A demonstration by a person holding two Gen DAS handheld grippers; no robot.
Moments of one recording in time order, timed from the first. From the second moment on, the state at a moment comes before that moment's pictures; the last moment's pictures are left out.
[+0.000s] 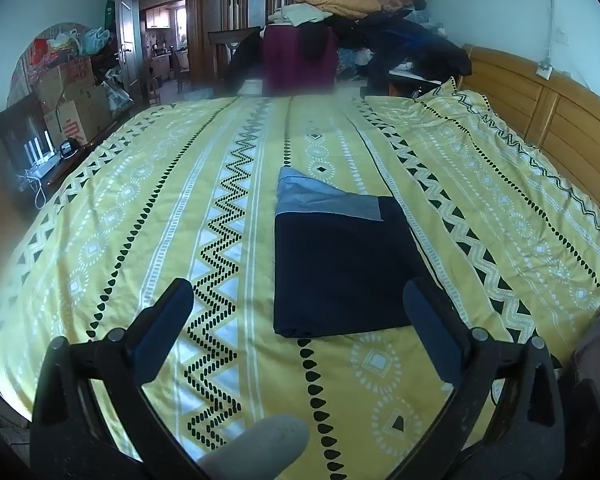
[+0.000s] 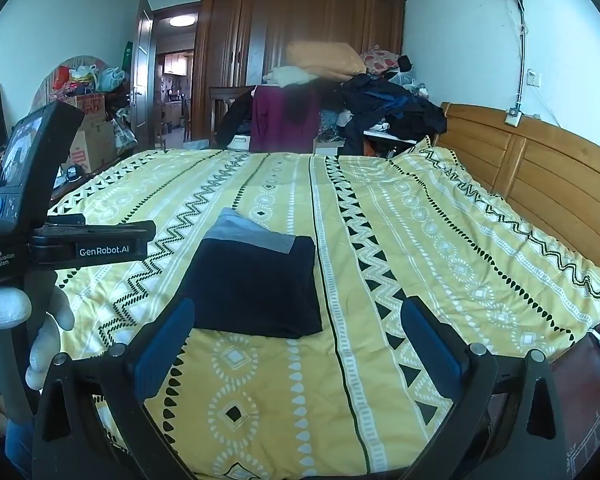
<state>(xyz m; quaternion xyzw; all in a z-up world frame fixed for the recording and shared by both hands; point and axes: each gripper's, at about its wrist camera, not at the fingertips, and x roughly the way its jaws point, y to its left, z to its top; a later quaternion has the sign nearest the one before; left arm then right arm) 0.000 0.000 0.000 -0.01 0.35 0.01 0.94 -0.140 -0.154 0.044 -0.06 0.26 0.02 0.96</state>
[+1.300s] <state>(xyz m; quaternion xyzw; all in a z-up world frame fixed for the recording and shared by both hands) 0.011 0.072 -0.061 -0.06 0.41 0.00 0.91 -0.082 -0.103 -0.018 -0.08 0.43 -0.04 0.90</state>
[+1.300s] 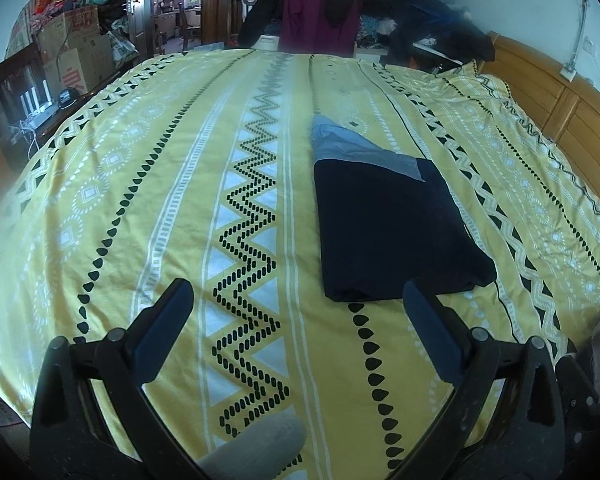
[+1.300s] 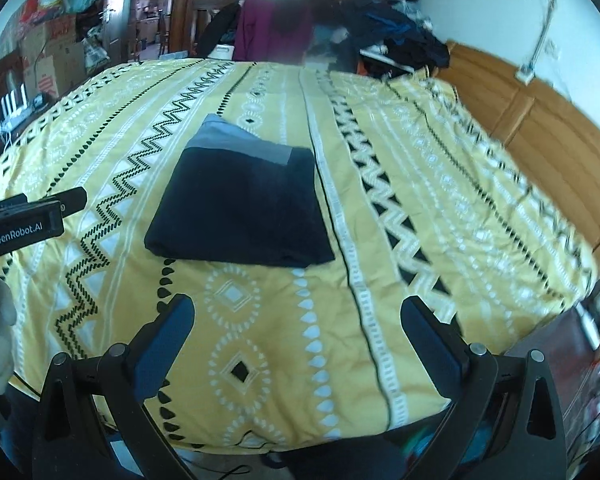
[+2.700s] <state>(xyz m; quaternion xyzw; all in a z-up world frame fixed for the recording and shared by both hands) -0.091 -0.506 -0.101 0.25 0.41 -0.41 0.78 -0.302 -0.666 -0.087 0.28 0.39 -0.46 0.74</state>
